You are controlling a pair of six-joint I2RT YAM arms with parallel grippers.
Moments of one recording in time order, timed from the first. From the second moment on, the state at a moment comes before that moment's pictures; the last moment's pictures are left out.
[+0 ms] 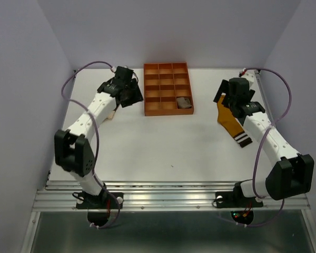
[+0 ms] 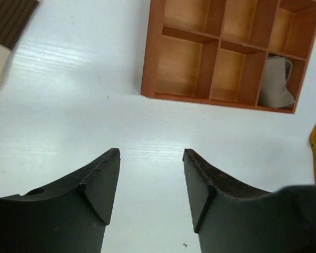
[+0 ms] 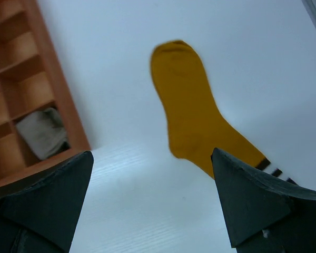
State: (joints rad) left arm -0.37 1.75 1.59 -0.71 -0.08 -0.61; right arm 0.26 1.34 1.19 -0.38 0.44 0.41
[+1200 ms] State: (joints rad) left arm -0.37 1.15 0.93 -0.52 -0.03 -0.73; right arm 0.40 1.49 0.73 -0.19 0.17 0.60
